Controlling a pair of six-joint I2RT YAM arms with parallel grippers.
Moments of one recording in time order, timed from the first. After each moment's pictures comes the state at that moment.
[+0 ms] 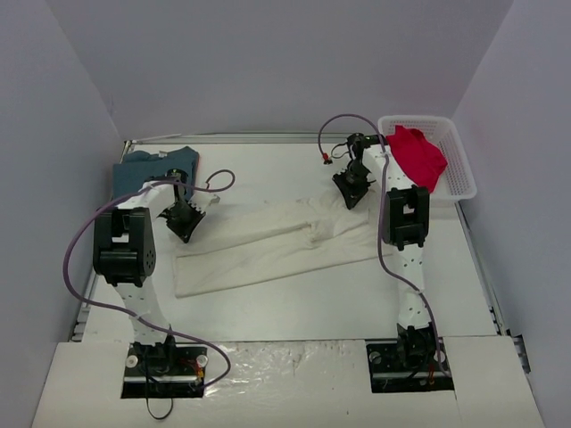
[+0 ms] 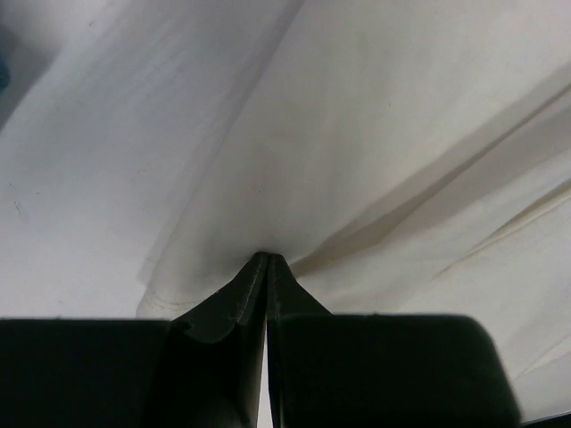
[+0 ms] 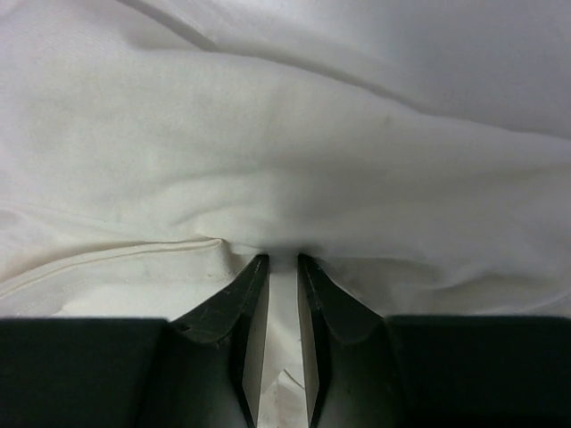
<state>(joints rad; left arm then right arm) -0.02 1.92 1.34 -0.85 0.15 0.65 0.18 2.52 2.28 -1.23 -0.19 -0.49</state>
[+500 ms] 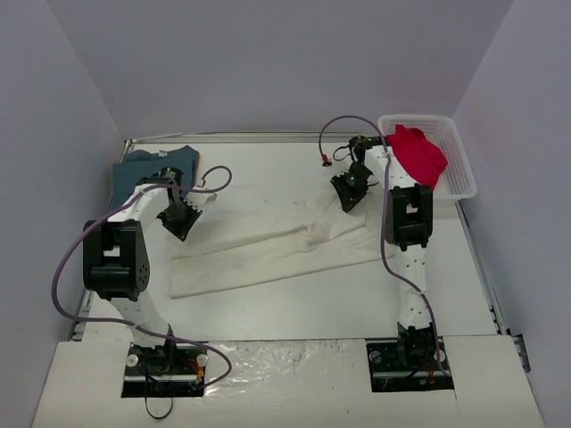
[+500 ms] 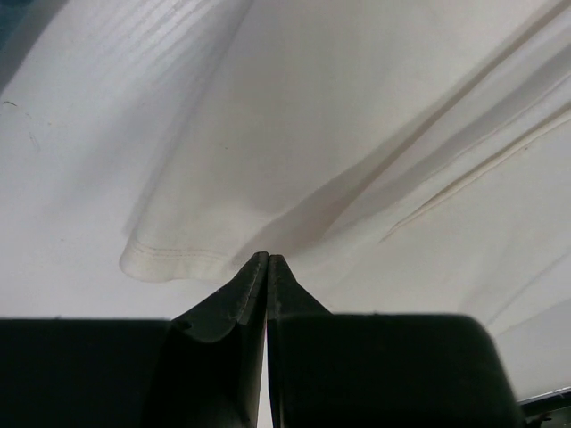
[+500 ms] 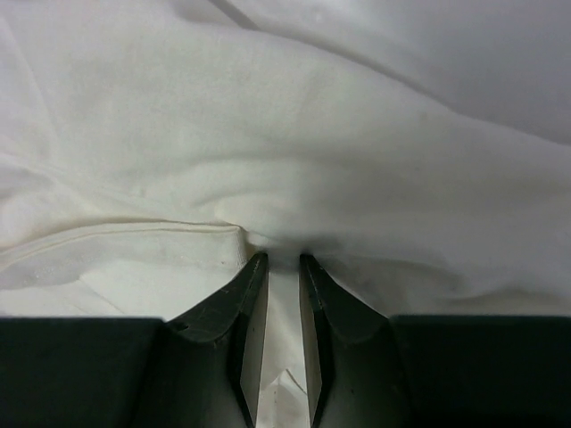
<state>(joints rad) -0.02 1.77 1.27 -0.86 0.15 0.64 0.17 2.46 2.17 -1.20 -0.31 -0.51</state>
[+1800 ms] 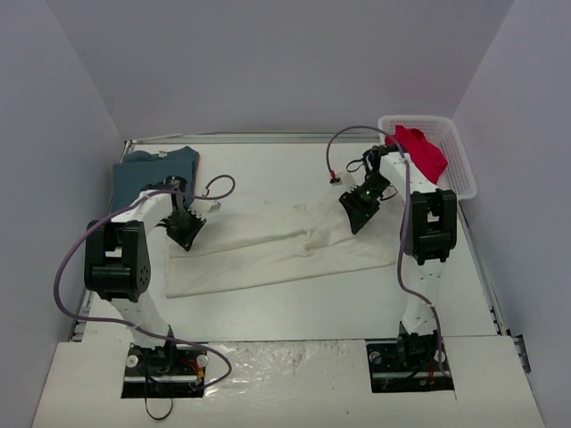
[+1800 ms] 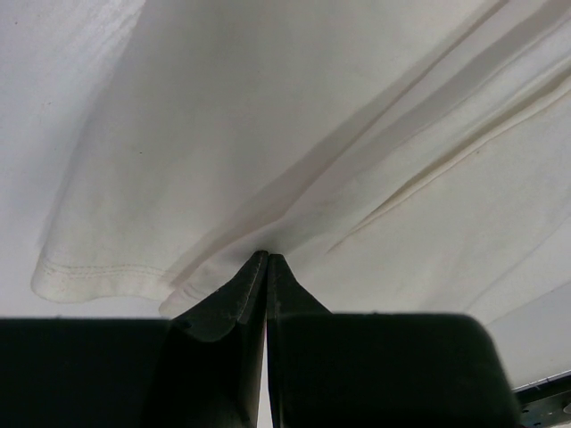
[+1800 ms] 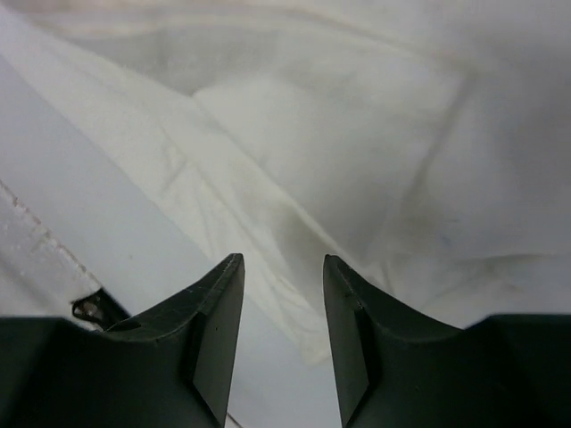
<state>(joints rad) -0.04 1.77 1.20 -0.85 0.19 0.62 0.14 2.16 1.73 -1.32 -0.44 -0.77</state>
